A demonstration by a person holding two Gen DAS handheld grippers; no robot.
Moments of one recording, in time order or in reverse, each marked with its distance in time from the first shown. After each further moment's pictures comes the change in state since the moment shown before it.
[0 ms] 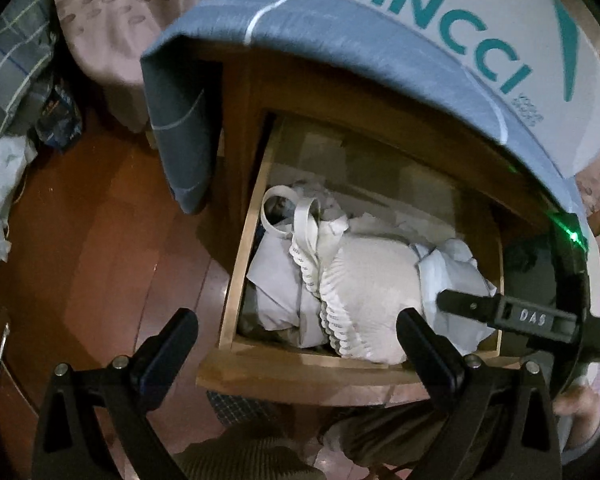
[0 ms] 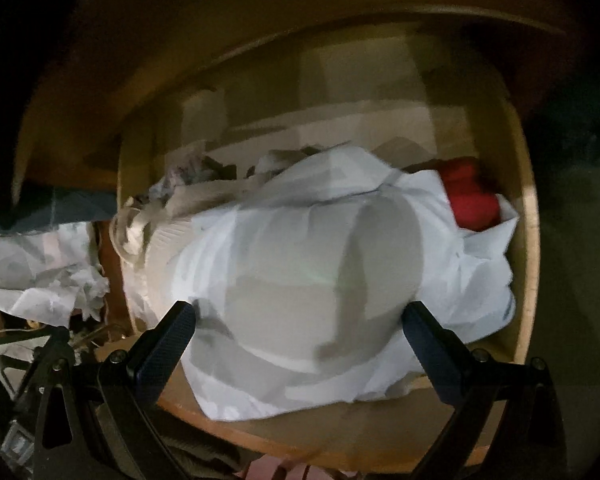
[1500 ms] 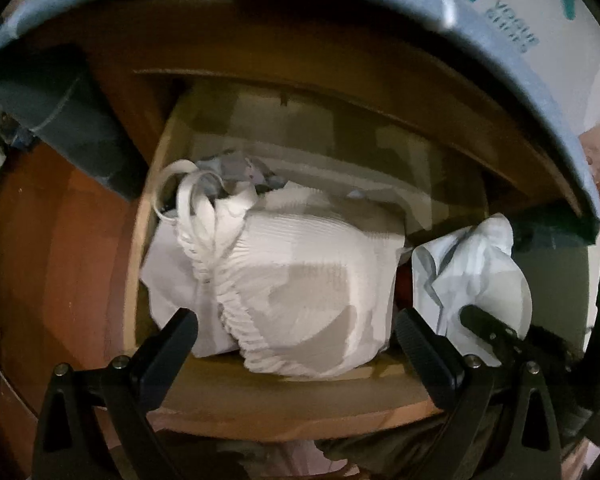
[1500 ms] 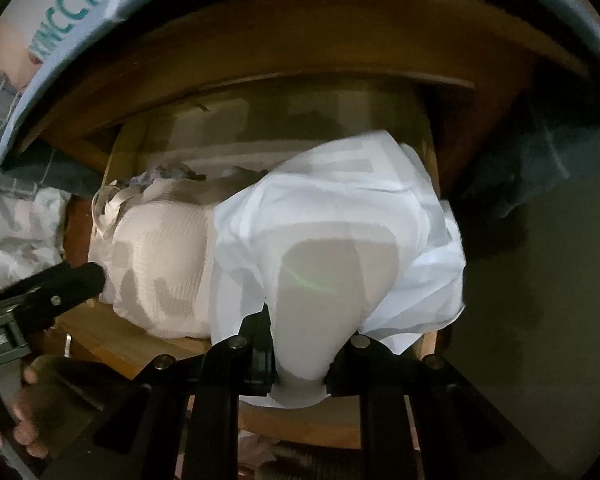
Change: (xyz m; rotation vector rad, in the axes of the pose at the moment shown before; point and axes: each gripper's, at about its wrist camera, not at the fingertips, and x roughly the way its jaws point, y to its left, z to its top) left arm 0.059 -0.070 0.006 0.038 0.130 -0.030; right arm -0.052 -0.037 -0.031 -0.135 -0.178 -0.095
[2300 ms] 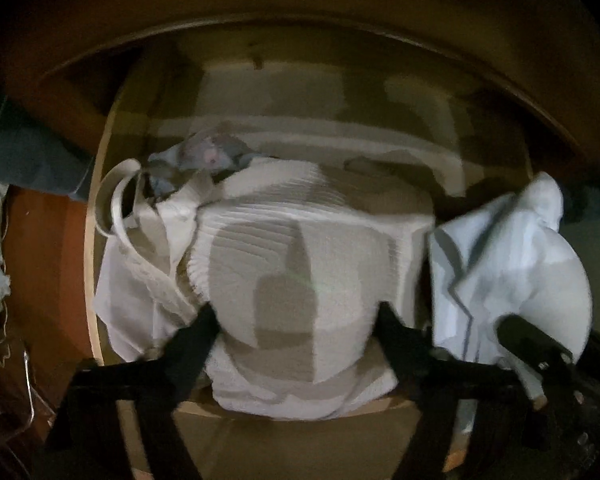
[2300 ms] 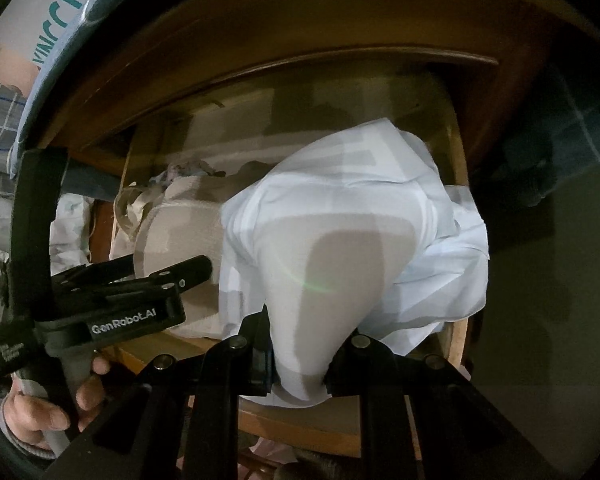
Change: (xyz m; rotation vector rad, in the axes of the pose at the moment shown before) left arm 0.055 -0.029 0.004 0.116 0.087 0.124; right arm 0.006 -0.001 0.001 0.005 0.020 0.078
